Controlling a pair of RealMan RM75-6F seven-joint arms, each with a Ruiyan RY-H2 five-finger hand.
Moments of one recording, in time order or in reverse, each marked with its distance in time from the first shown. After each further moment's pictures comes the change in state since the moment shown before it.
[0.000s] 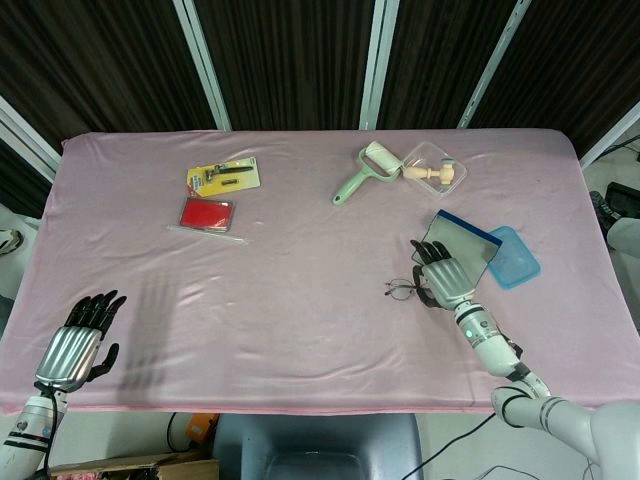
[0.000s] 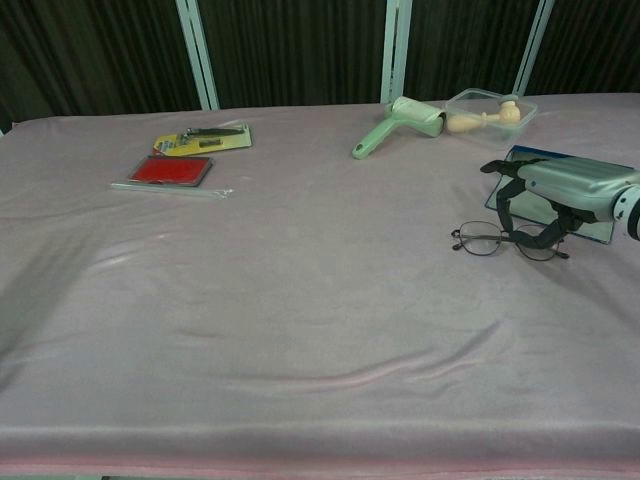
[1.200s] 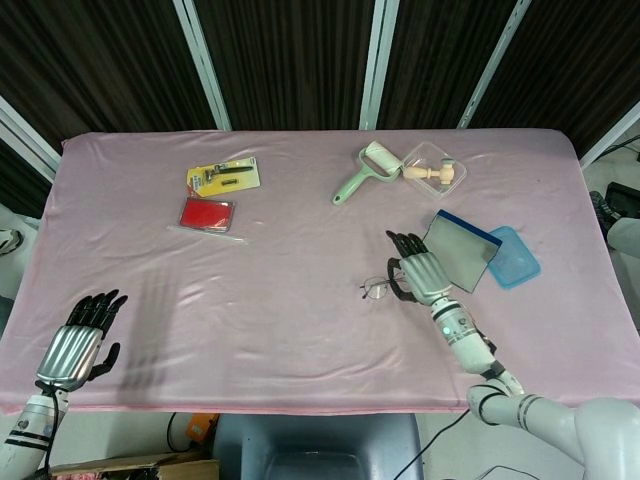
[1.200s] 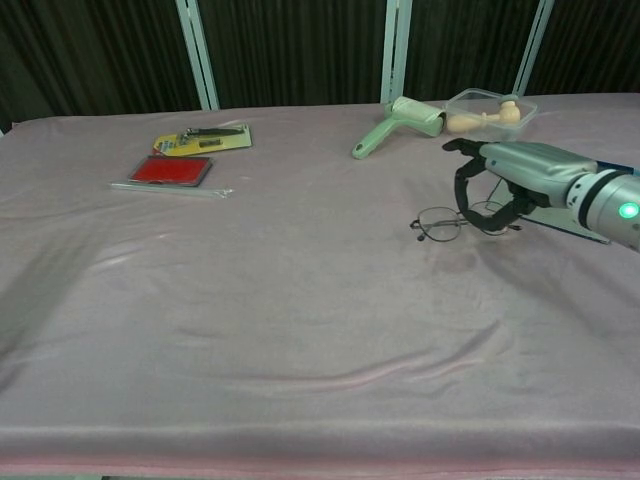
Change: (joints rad) left arm -0.005 -0.001 -0.002 0.000 -0.003 -0.007 0.000; right arm 0.038 -0.075 0.073 -0.043 0.008 0.058 0.025
